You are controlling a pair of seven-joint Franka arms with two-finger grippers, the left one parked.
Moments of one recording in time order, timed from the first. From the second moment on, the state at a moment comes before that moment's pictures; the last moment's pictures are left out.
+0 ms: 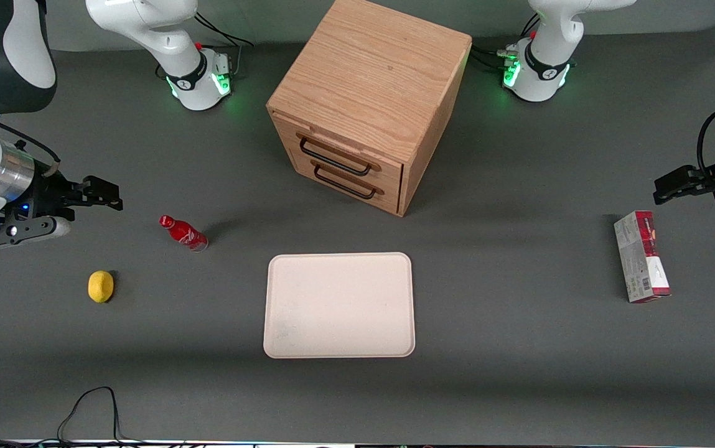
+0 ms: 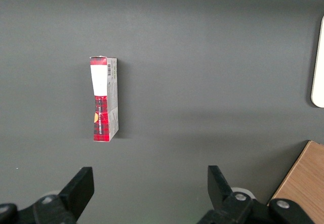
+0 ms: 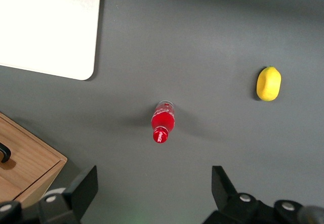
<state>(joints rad) 0.14 0.12 -0.08 -1.59 0.04 1.60 -0.12</state>
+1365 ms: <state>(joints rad) 0.22 0.15 0.03 -1.56 0.04 1.61 0.01</state>
